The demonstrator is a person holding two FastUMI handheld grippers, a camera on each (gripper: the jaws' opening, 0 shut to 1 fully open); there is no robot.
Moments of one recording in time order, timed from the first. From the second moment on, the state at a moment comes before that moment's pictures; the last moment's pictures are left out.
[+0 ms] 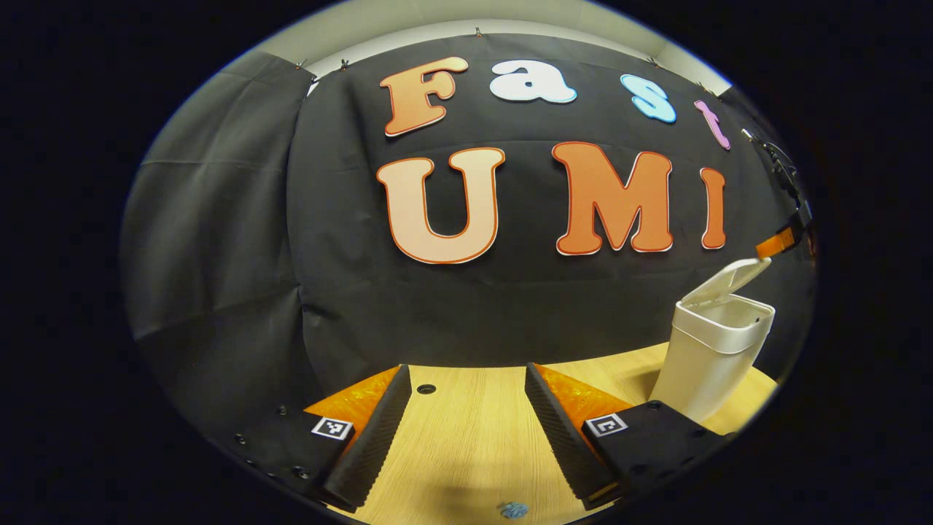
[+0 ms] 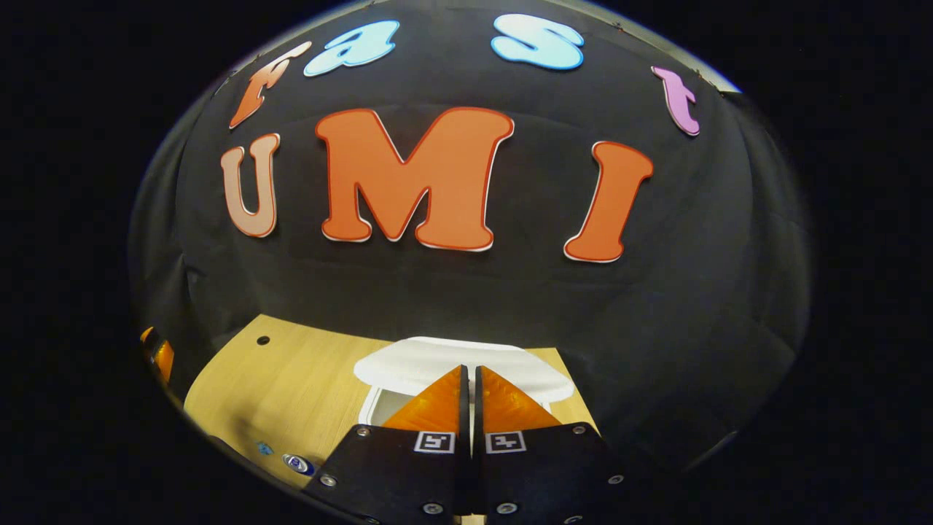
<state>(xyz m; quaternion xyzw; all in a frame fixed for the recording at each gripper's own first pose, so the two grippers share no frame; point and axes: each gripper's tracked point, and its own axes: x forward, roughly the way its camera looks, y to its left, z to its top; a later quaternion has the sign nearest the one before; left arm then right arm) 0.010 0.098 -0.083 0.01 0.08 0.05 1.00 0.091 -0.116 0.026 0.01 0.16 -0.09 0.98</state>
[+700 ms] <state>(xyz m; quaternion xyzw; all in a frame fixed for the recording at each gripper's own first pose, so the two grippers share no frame) 0.012 0.080 -0.079 0.01 0.08 0.01 1.00 0.056 -0.074 0.063 0.01 0.03 -0.08 1.00</state>
